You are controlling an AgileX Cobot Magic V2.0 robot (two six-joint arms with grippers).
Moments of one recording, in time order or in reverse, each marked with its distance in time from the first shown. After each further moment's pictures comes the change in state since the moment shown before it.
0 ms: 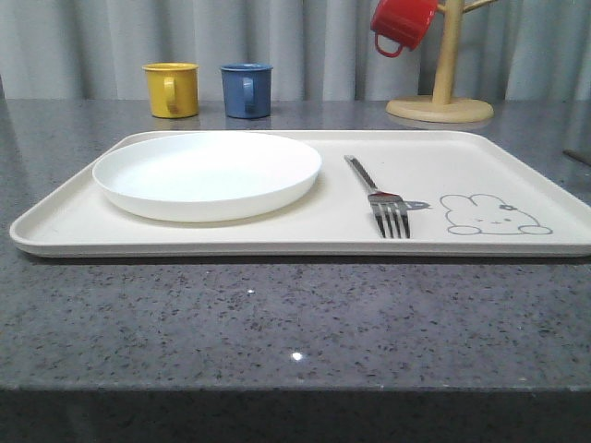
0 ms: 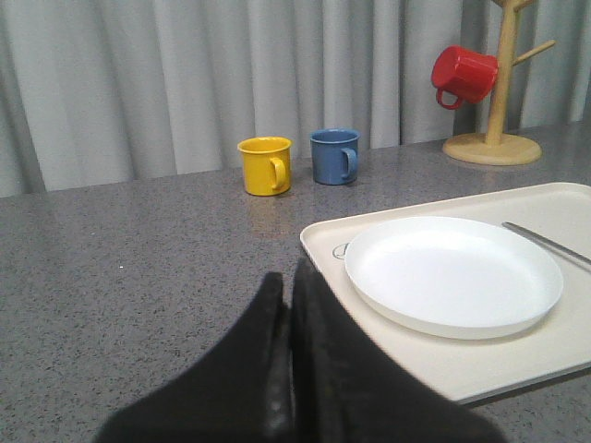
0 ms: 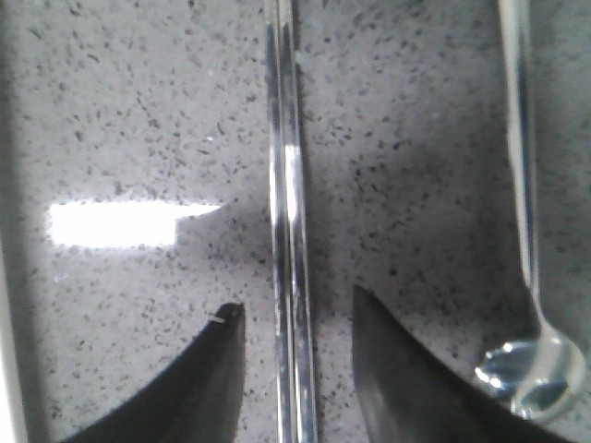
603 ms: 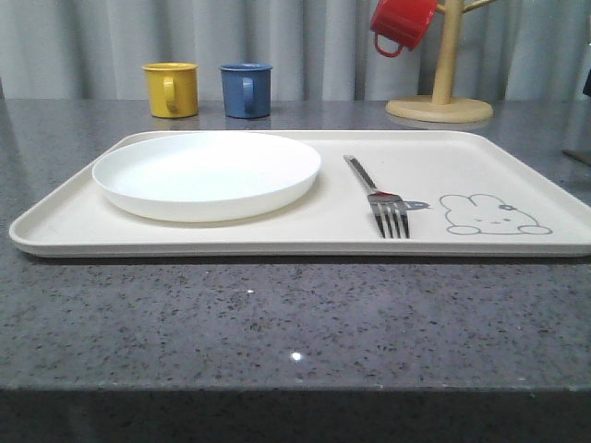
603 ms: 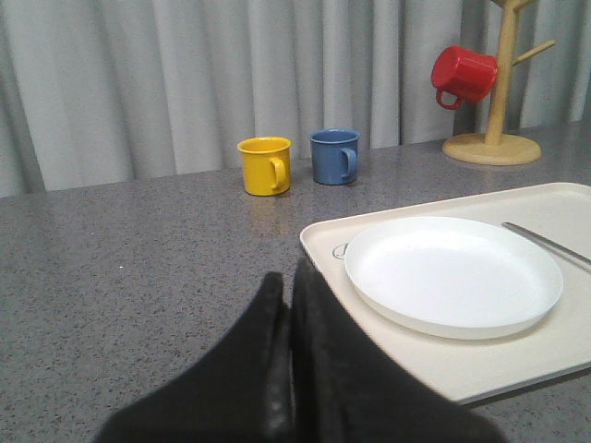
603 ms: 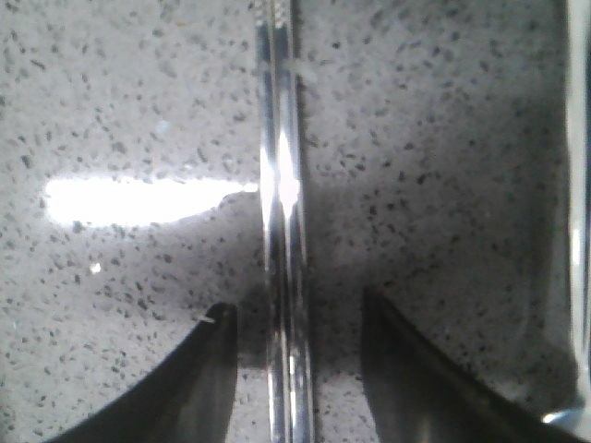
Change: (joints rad) left arm 0.000 0.000 0.000 0.000 0.000 0.000; right arm 0.016 0.075 0.000 -0.001 -0.026 -0.008
